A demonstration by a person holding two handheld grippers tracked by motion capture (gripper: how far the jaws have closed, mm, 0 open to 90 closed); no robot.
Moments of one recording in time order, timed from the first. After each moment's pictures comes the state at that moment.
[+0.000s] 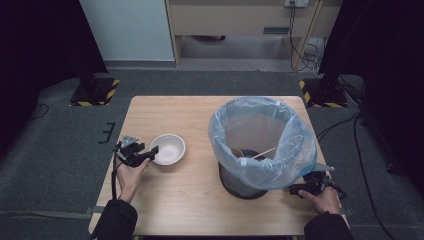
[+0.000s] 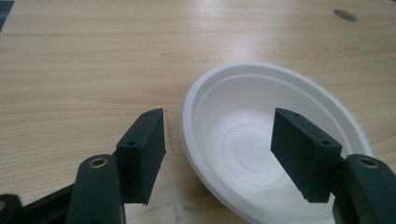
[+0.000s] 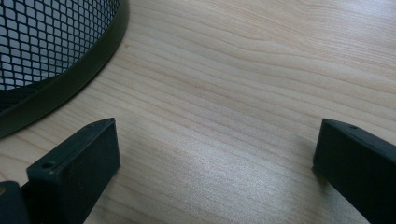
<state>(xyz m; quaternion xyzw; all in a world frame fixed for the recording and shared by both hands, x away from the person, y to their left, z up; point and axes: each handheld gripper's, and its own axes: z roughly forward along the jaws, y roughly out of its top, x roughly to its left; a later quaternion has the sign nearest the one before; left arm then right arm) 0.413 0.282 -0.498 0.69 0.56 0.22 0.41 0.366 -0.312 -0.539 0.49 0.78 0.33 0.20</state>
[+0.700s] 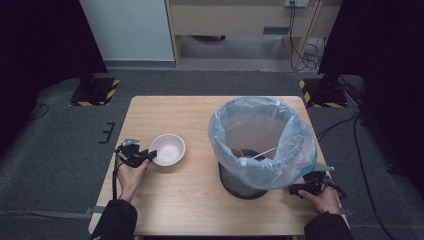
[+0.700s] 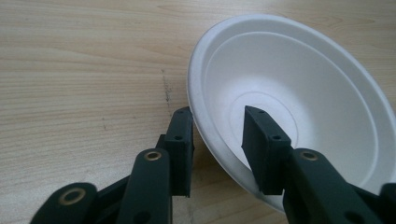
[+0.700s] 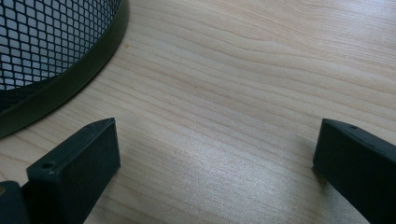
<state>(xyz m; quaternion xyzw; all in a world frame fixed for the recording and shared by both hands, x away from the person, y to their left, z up) 0.419 0.286 -0.512 0.69 0.59 0.15 0.39 0.366 -0.312 -0.539 0.49 0.78 0.33 0.20</state>
